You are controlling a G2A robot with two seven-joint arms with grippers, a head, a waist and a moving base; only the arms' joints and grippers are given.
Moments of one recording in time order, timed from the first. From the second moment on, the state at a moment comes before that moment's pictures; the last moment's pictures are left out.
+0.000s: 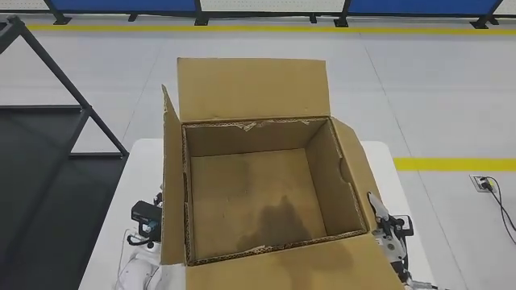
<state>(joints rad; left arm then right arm) 1.15 -1.33 -1.50 -1.28 1.59 -0.23 0.67 -1.53 -1.42 1.45 -1.94 1.03 -0.31 0.51</state>
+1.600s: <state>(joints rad) 1.41 -1.31 -1.72 -1.65 1.38 0.01 0.78 -1.48 -1.43 1.42 -1.84 0.74 -0.40 0.25</state>
